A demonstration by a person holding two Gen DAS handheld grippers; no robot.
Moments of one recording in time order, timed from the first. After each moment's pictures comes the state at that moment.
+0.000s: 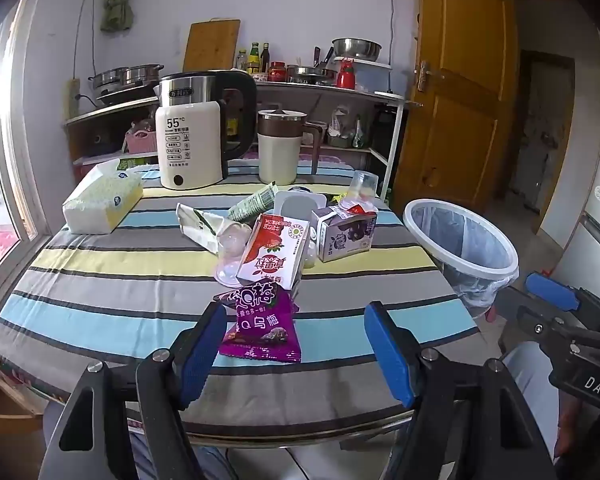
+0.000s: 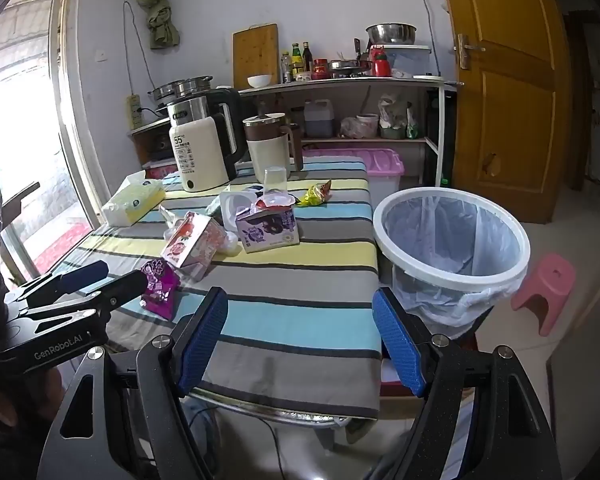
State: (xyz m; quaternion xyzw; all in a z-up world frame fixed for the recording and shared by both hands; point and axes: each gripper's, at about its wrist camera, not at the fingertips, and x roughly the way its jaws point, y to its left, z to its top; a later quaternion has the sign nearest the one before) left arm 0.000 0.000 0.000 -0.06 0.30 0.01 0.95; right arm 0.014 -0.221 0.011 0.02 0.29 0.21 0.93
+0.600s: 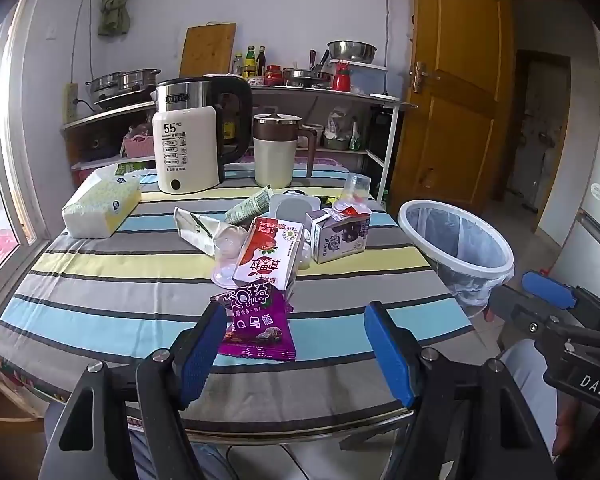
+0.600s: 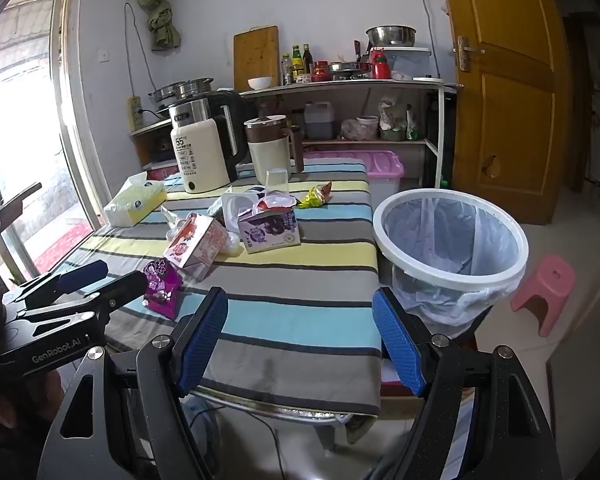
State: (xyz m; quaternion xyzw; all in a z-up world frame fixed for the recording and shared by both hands) left arm -0.007 -0.004 0.005 -0.05 0.30 0.01 0.95; right arm 0.010 -0.221 0.013 0.02 0.29 0.20 0.93
